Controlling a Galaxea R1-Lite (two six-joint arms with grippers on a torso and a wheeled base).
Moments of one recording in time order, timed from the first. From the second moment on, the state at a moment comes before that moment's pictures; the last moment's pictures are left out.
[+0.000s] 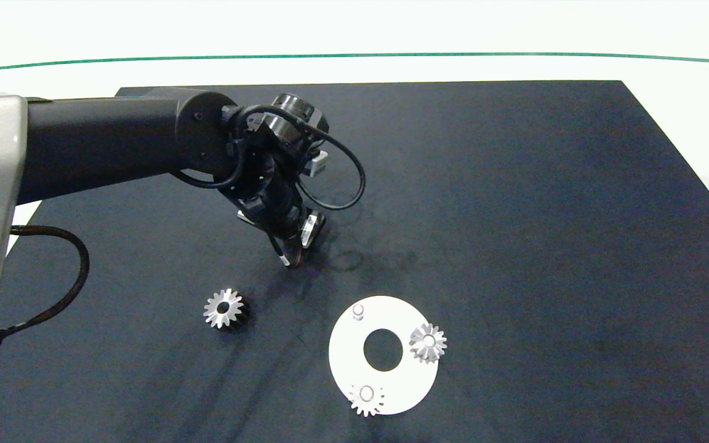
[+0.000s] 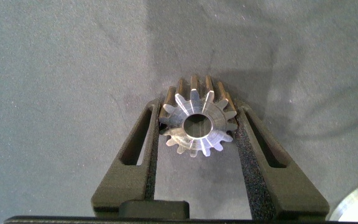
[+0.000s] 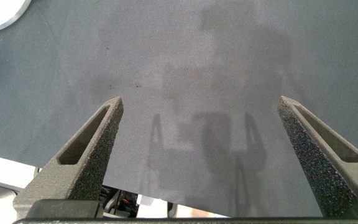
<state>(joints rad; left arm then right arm) -0.54 2.08 -1.99 0.82 0.30 0.02 0.09 0.54 -0.29 0.16 0.10 -0.08</state>
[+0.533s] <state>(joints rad) -0.64 1.98 -1.94 0.90 0.31 -0.03 0.09 0.54 -0.29 0.16 0.10 -0.08</state>
